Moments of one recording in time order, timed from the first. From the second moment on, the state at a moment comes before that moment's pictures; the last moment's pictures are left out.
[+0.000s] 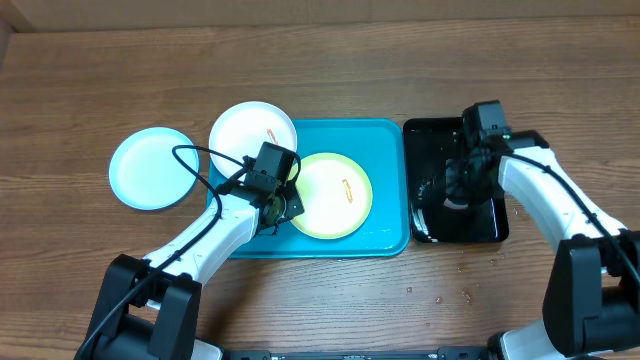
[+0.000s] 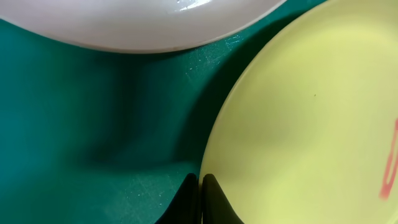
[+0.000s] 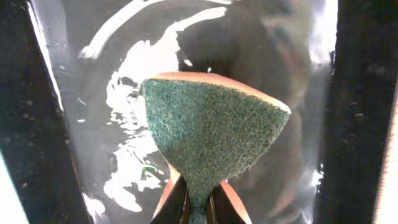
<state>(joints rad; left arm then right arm) -0.38 1.61 0.86 -0.48 -0.02 -0.70 0.12 1.70 1.12 -0.84 0.00 0.19</state>
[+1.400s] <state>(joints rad) -0.38 1.63 0.86 -0.48 -0.04 -0.69 0.12 1.70 1.14 -0.91 -0.02 0.16</state>
